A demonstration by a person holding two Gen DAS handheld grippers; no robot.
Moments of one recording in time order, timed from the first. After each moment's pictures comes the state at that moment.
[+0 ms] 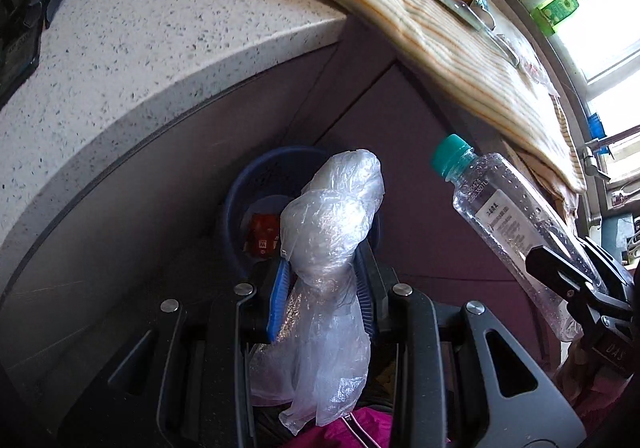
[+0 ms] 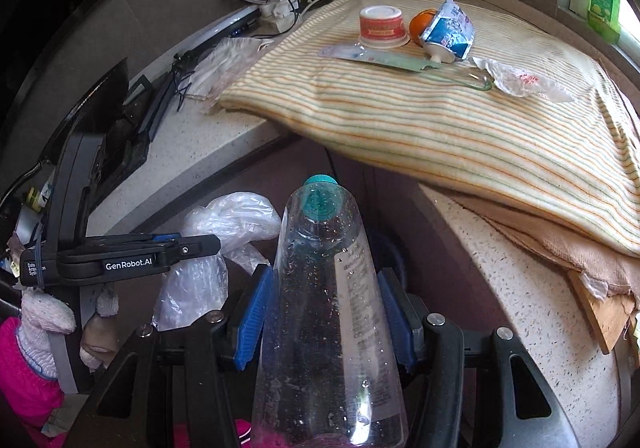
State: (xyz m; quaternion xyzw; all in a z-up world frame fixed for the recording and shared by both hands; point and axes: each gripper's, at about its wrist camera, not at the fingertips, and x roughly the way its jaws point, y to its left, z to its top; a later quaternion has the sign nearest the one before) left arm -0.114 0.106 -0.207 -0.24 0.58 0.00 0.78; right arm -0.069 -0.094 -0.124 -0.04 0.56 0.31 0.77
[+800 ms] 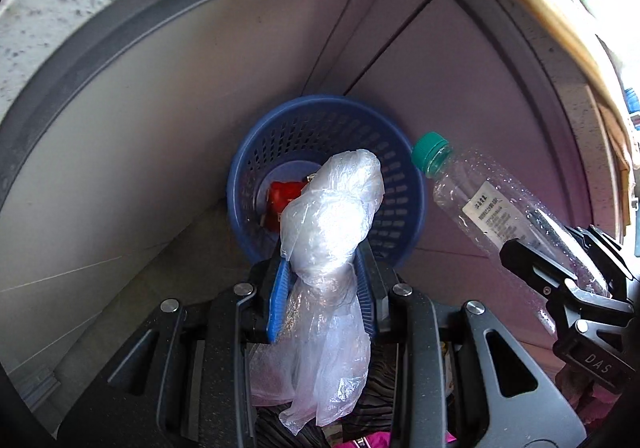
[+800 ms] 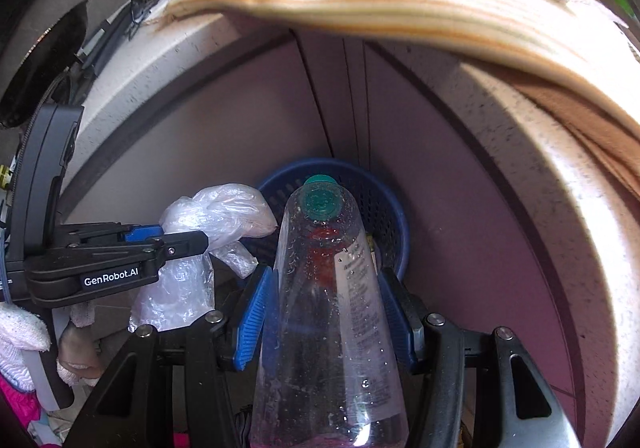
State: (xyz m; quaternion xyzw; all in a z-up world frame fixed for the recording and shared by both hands) left arm -0.100 0.088 -0.284 -0.20 0.64 0.02 0.74; right arm -0.071 -0.073 -0.221 -0.08 0.62 0.28 0.73
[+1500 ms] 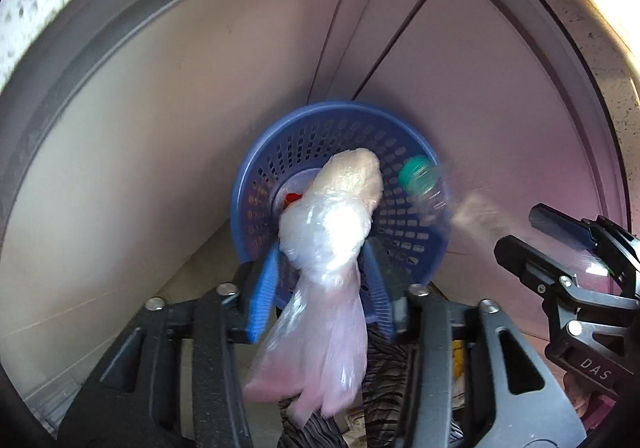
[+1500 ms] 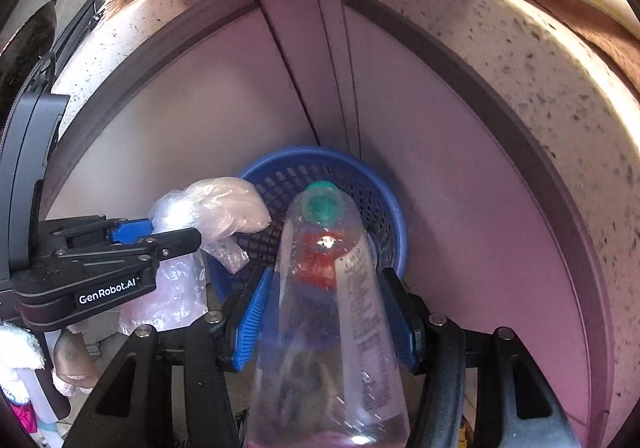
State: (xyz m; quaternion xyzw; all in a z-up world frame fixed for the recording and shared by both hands) left arm -0.081 0.080 -0.294 -0.14 0.65 0.03 0.75; right arm -0.053 -0.062 -0.263 -0.08 0.64 0.27 0.72
